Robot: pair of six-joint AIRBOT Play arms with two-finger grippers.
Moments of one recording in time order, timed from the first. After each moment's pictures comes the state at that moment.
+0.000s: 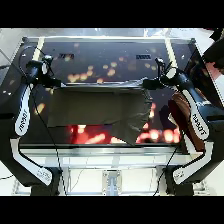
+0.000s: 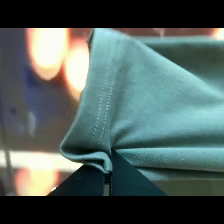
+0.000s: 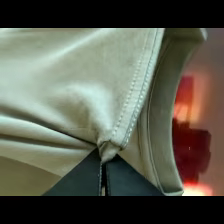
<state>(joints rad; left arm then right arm) 0.02 -1.80 1.65 1.82 -1.11 -1.54 0.03 -1.75 1.50 -1.21 0.92 1.39</state>
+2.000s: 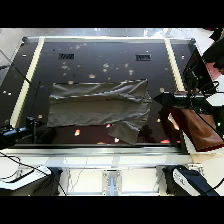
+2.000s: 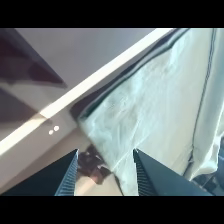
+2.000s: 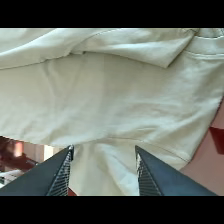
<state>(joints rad) 0.88 -1.22 0.52 0.66 -1.07 -1.31 -0.15 -0.95 0.89 -0.81 1.08 1.29</state>
